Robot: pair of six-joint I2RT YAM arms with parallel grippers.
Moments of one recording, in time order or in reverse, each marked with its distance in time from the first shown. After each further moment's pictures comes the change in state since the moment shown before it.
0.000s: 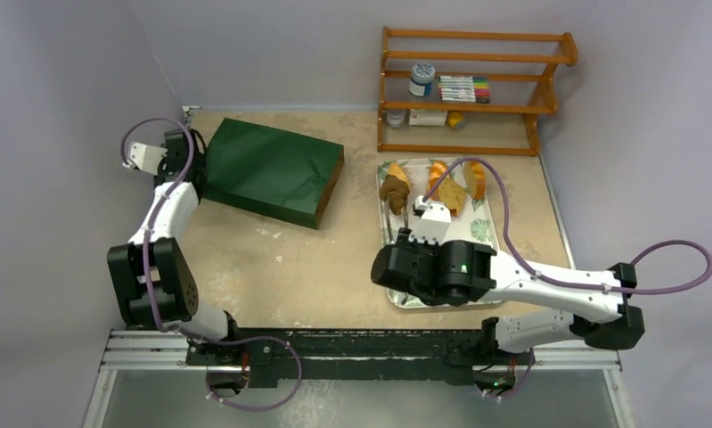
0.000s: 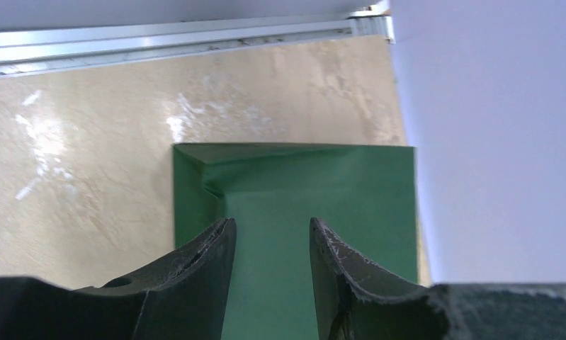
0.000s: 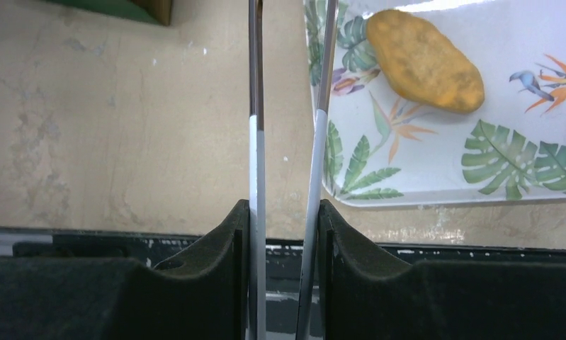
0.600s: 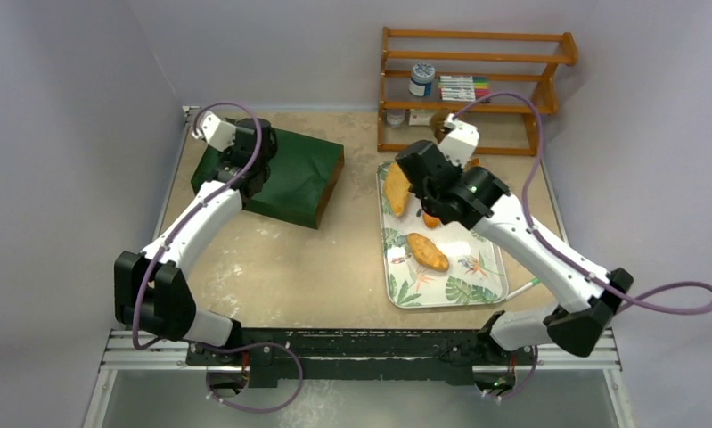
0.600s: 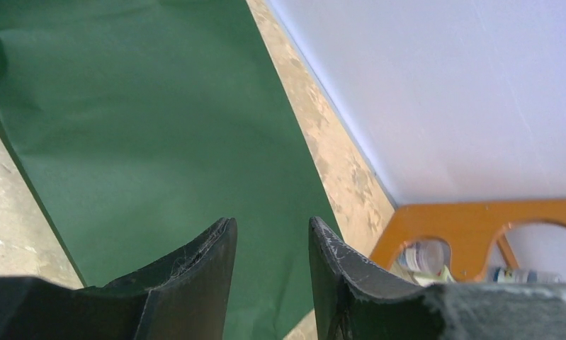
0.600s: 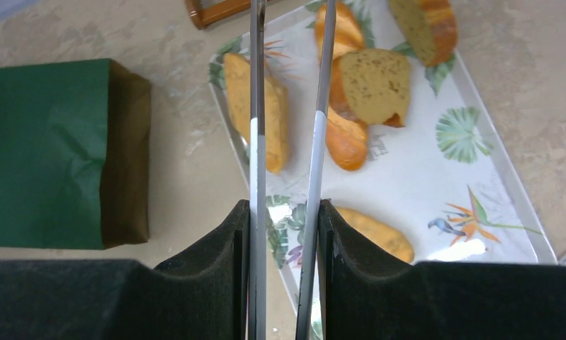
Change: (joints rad) left arm -0.463 -0.090 0.099 -0.050 -0.148 0.012; right arm -0.576 0.197 0.260 0.264 0.008 -0.484
